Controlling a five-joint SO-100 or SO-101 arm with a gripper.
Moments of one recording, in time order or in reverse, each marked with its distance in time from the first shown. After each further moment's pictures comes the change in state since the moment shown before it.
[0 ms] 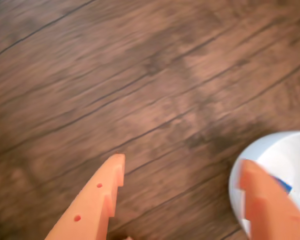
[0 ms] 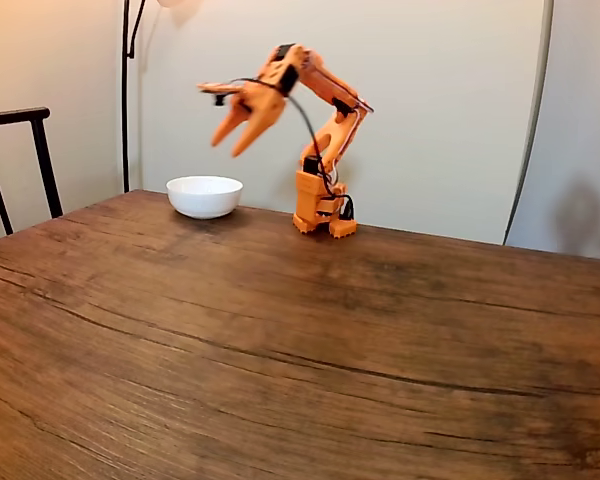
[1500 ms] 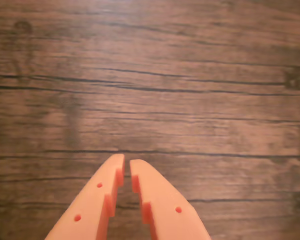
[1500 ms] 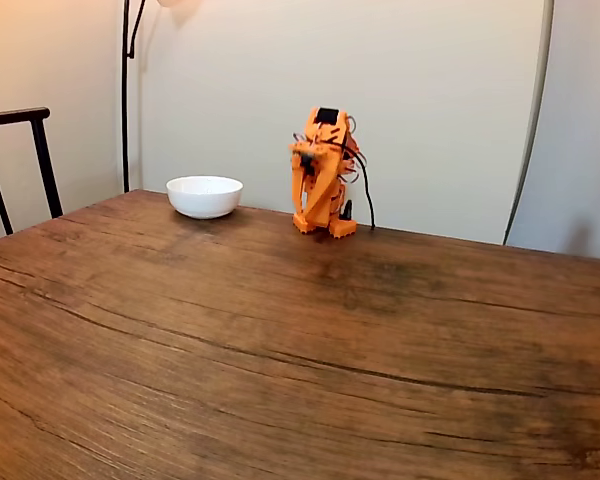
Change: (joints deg) arm -27.0 54.0 58.4 -10.8 0.2
